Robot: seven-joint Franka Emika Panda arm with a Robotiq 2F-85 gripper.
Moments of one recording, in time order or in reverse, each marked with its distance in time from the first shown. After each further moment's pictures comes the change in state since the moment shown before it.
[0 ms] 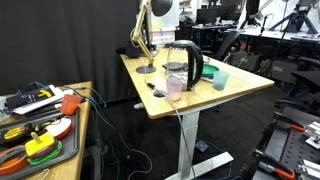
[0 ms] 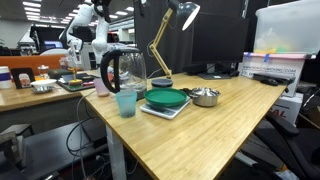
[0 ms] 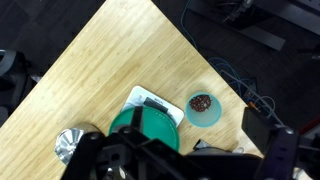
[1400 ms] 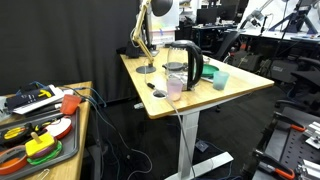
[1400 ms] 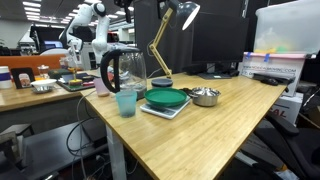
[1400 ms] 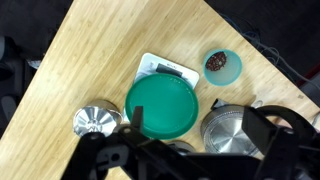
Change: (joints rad) arm -0.025 0.103 -0.068 0.085 0.166 0.139 -0.030
